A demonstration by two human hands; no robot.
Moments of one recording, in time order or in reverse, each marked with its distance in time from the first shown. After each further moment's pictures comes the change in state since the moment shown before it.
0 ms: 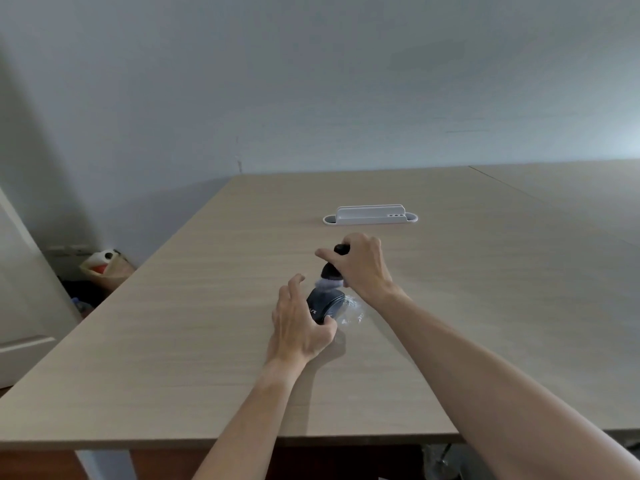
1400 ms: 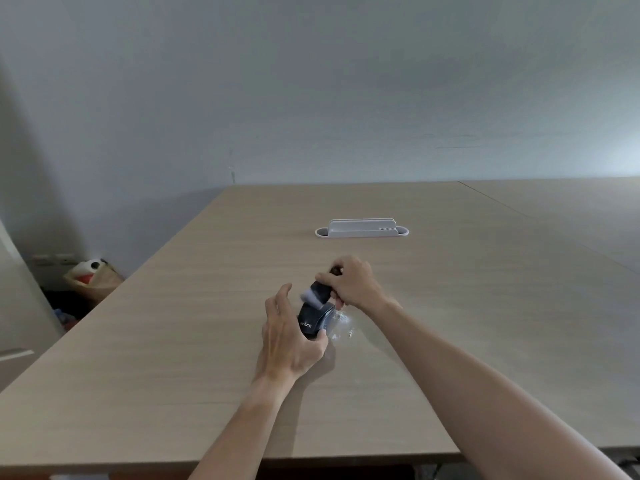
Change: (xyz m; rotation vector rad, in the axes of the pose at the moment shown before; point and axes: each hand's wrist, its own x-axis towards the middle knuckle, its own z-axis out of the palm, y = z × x) left_hand 0.000 0.002 0.001 0.018 0.090 0.098; right_hand 0.010 0.015 0.000 -0.010 -0.238 0.095
